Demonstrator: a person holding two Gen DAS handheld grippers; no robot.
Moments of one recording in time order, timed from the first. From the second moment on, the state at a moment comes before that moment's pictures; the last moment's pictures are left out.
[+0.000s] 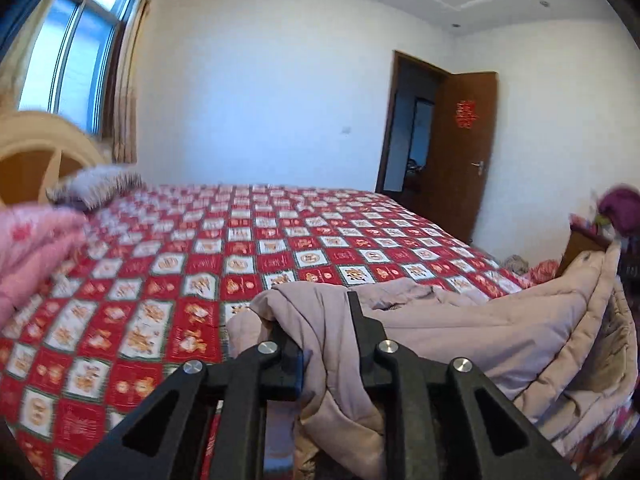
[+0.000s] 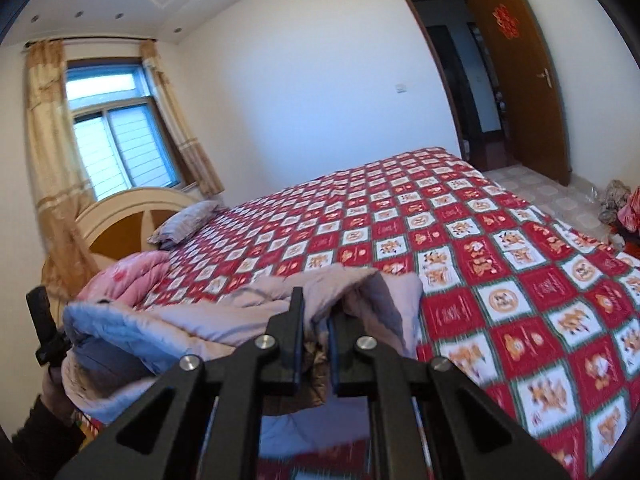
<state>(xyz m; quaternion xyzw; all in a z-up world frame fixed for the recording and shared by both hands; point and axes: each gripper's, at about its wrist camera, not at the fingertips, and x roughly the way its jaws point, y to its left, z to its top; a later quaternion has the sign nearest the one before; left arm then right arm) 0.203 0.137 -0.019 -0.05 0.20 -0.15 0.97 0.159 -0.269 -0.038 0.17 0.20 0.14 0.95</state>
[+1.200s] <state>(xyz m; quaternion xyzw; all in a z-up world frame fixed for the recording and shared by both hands) 0.428 0.046 -0.134 -0.01 0.30 0.14 0.94 0.383 -0.194 -0.111 0.11 0.32 0.04 0.94</state>
